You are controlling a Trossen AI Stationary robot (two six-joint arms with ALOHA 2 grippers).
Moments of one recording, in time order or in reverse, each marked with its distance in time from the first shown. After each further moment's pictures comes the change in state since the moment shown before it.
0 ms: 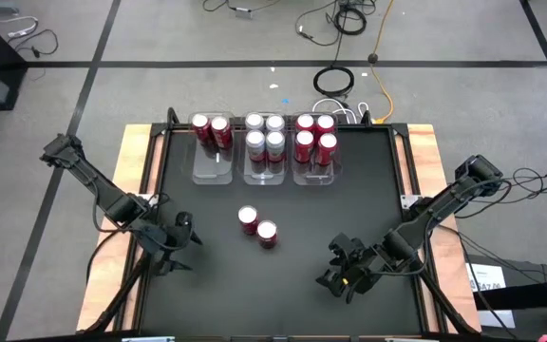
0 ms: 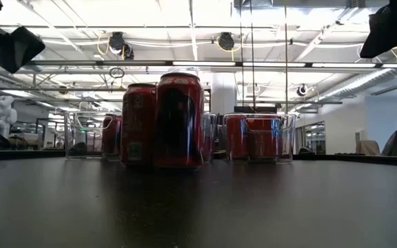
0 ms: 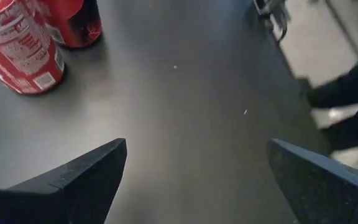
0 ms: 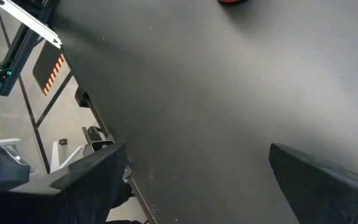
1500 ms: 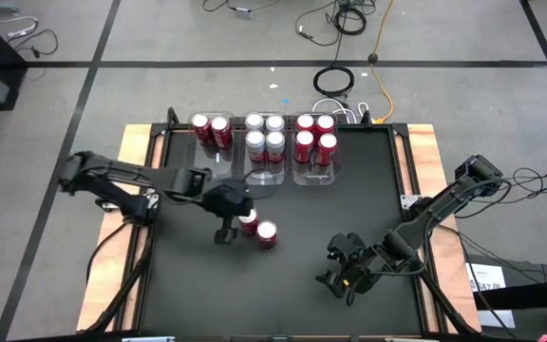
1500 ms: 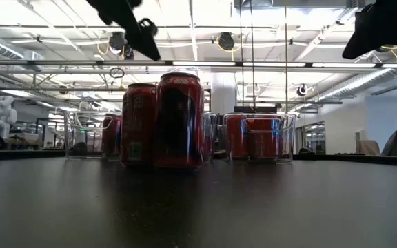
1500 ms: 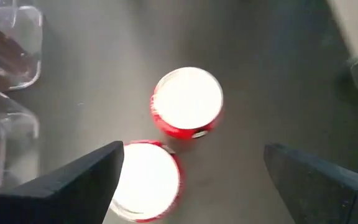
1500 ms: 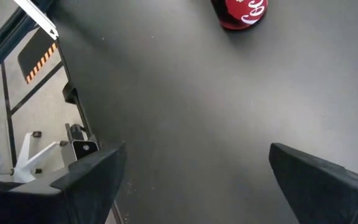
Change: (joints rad) left arm 0.591 0.578 0.594 -0.134 0.231 0.472; right arm 0.000 0.000 0.000 -0.008 0.062 -0.174
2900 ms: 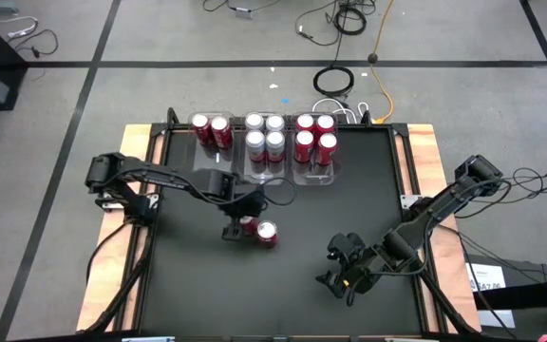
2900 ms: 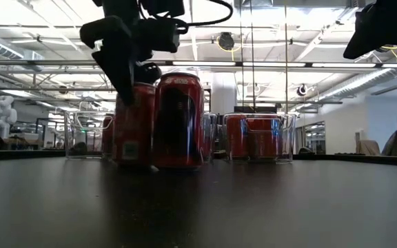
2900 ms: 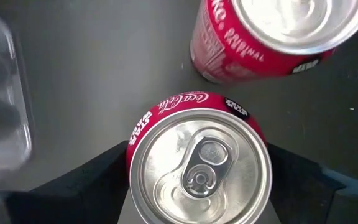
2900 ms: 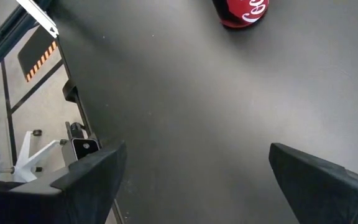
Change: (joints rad) left arm 0.069 0.265 0.090 -0.211 -0.034 0.069; right arm 0.000 0.000 0.000 0.000 -0.006 -0.003
